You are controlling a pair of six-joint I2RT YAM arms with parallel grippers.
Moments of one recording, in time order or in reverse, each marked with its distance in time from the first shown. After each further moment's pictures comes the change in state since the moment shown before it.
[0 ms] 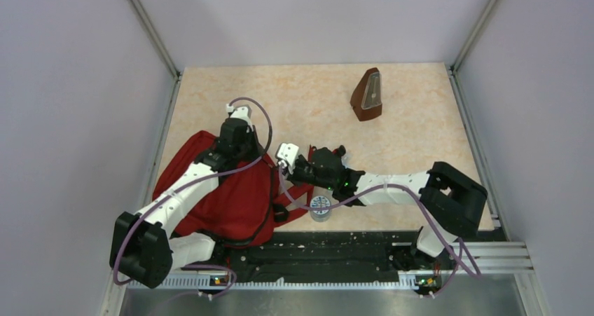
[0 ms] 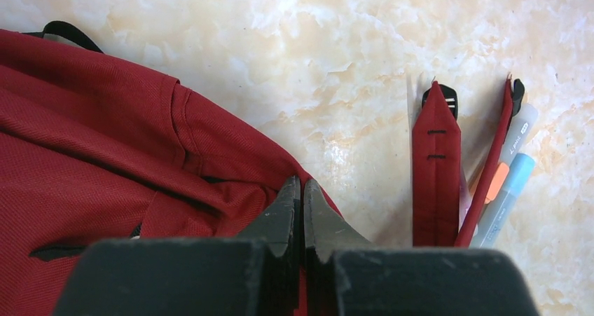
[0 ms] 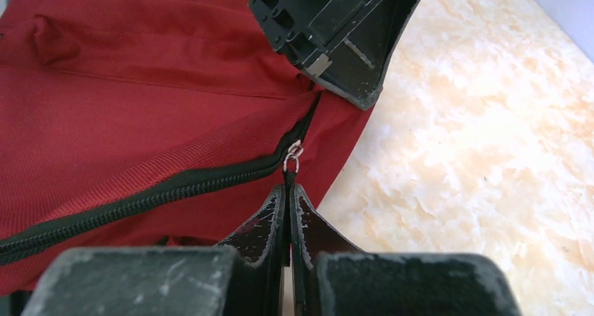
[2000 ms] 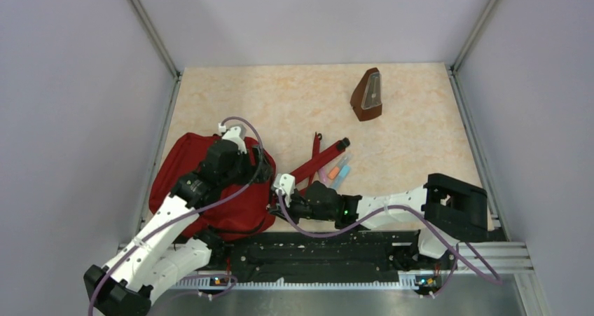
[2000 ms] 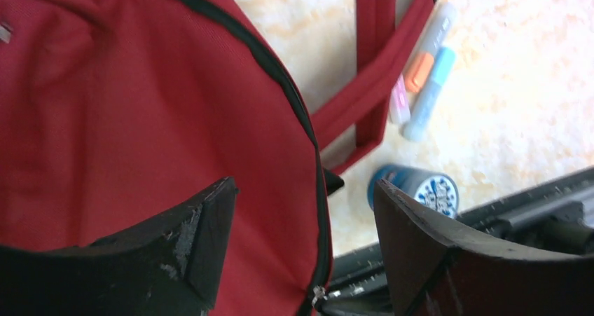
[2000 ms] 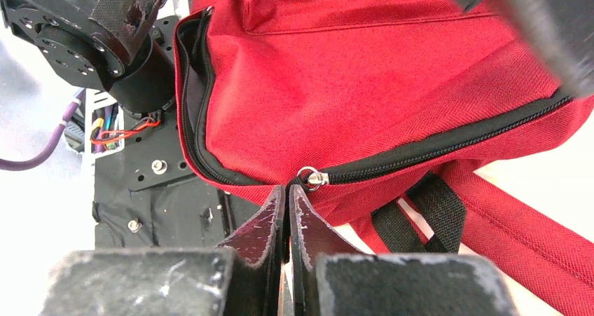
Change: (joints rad) left arm -0.123 -0.341 -0.014 -0.320 0.032 -0.103; right arm 0.238 -0.039 -0.121 0.009 0.043 0.330
